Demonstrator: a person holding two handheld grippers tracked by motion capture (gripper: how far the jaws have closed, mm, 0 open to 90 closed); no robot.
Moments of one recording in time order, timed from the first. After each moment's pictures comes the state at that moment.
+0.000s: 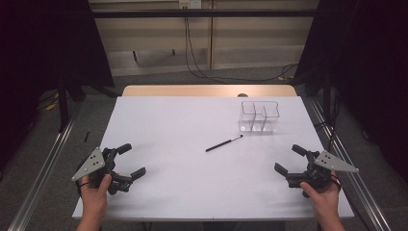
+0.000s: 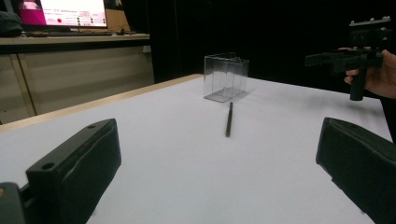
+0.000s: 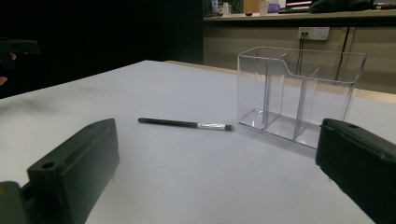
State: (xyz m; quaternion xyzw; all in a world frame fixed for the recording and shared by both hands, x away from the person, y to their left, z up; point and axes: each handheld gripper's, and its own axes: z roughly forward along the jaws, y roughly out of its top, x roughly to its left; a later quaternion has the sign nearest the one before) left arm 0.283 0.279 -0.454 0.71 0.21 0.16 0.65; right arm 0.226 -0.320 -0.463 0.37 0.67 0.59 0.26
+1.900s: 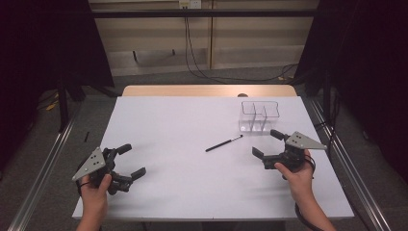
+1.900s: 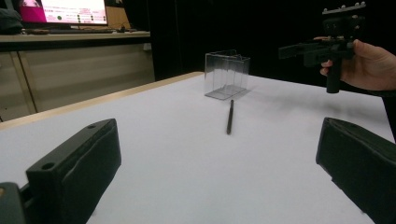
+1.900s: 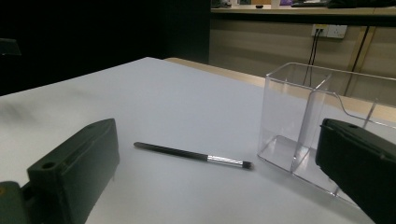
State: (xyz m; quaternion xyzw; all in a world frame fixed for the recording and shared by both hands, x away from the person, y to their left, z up) left arm 0.283 0.279 -0.454 0.71 0.22 0.16 0.65; right arm 0.281 -0.266 -0.449 0.36 0.69 0.58 0.25
